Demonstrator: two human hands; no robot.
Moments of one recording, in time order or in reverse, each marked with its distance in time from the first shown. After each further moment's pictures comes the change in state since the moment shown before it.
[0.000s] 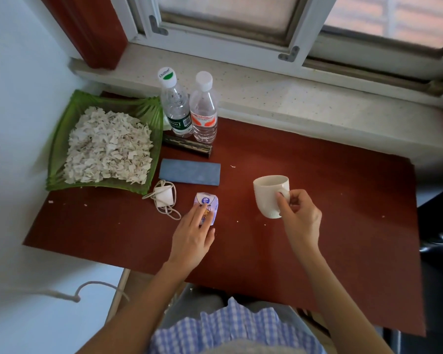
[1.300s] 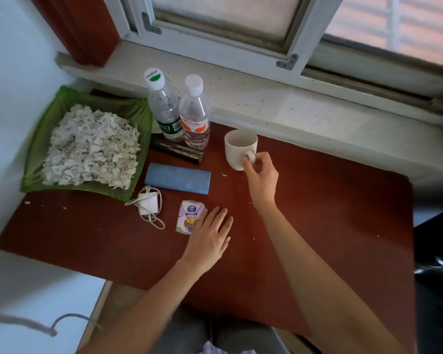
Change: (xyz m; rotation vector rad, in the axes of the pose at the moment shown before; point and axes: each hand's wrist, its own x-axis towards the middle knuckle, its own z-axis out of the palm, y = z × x) left_hand 0.043 0.049 0.025 0.090 -0.095 0.135; right_hand 0.102 -0.012 0.086 0.168 -0.076 -0.162
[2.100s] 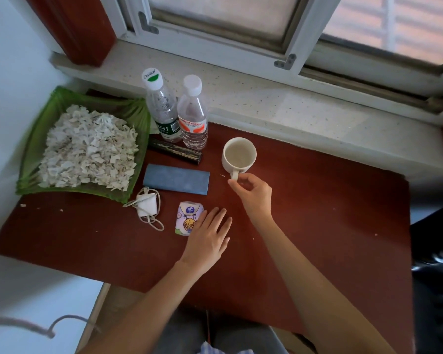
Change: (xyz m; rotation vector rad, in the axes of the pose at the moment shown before) left_hand 0.000 -0.002 0.001 -0.008 0.022 0.008; right_hand -0.029 0.018 0.001 0.014 -0.143 0.081
